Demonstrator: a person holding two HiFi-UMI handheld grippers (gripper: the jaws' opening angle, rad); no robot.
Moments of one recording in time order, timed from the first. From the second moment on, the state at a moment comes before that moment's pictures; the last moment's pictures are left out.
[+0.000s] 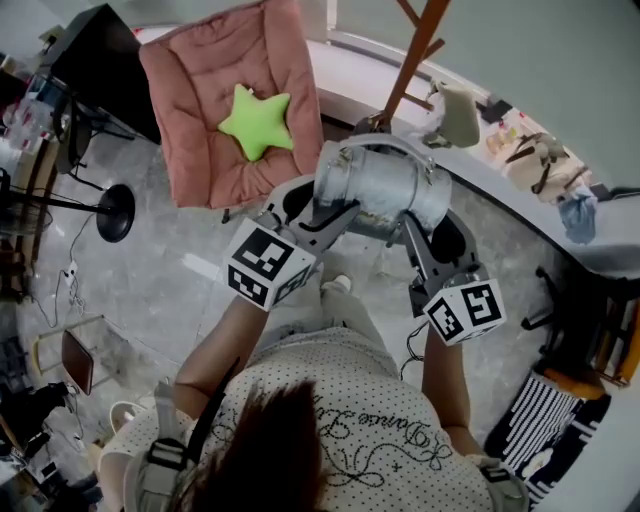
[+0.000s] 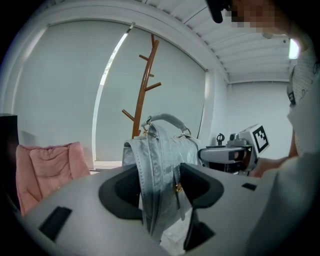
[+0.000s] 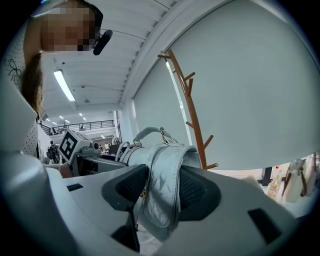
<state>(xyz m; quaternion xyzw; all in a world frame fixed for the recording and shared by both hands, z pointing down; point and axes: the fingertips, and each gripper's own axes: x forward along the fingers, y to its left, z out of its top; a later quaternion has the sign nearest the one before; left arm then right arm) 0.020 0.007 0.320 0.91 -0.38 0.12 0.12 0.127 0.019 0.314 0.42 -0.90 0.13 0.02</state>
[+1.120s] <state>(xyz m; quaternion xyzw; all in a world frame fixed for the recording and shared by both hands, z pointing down) -0.015 -0.143 0.397 0.92 -0.30 0.16 0.20 0.089 -0.122 0.383 0.47 -0.86 0.21 0.09</state>
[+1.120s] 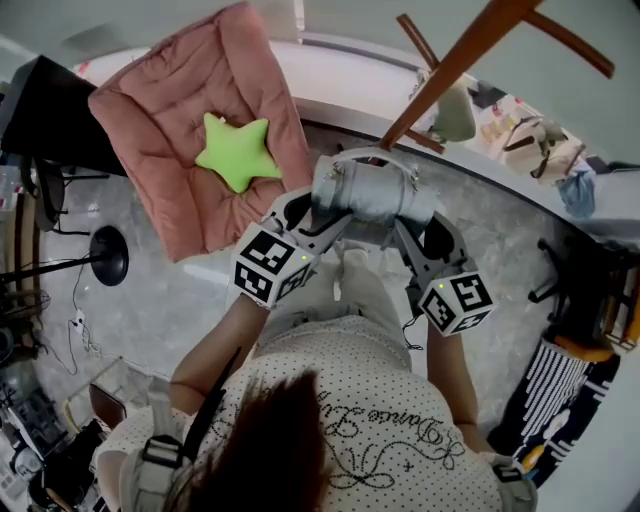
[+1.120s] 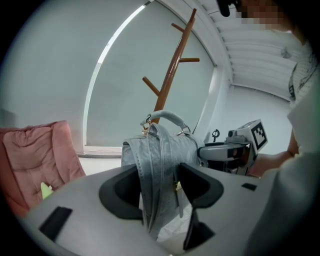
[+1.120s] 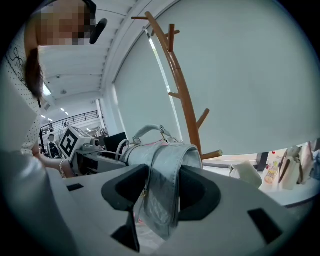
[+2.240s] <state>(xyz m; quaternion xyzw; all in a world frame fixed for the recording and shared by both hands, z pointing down) 0.011 -0.155 0.495 0.89 -0.30 0.22 0.27 0.117 -0.139 0.481 0.44 -0.84 0.29 0.13</state>
